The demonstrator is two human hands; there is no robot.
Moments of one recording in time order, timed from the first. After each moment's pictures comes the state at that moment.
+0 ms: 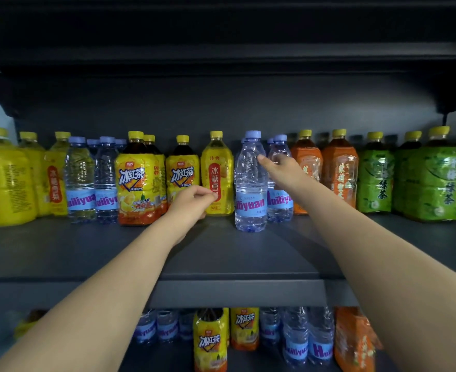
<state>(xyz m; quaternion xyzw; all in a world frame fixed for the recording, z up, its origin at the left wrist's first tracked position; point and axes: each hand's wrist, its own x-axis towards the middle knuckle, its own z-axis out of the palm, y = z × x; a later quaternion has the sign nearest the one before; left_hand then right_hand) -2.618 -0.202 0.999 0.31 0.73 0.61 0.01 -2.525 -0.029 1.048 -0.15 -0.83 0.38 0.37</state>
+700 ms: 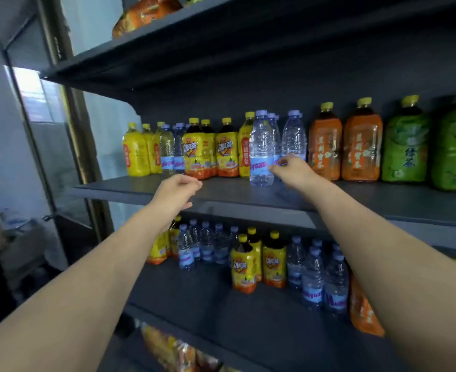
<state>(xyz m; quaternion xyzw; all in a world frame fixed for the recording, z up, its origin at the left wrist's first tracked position) -2.397 -0.267 0.984 0.09 0.79 0.59 -0.13 -2.400 -0.028 1.004 -0.04 -0.89 0.40 0.22</state>
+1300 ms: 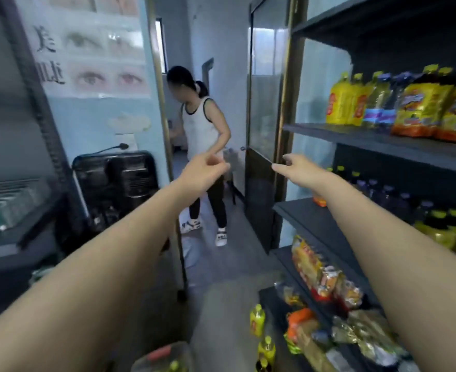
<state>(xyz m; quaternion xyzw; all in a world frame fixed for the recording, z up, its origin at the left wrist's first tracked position) -2.102 -0.525 0.932 -0.17 0.85 0.43 -0.27 -2.241 -0.367 0.938 0.30 -0.89 0.34 -0.02</state>
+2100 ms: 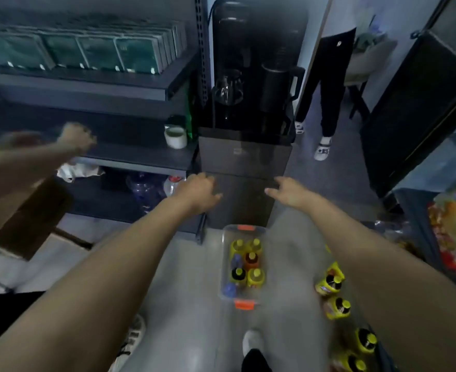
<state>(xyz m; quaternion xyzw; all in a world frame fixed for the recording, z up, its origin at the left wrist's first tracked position) -1.877 -0.713 0.657 -0.44 0.89 0.13 0.06 -2.082 -0.628 0.637 0.47 -0.83 0.10 -0.28</state>
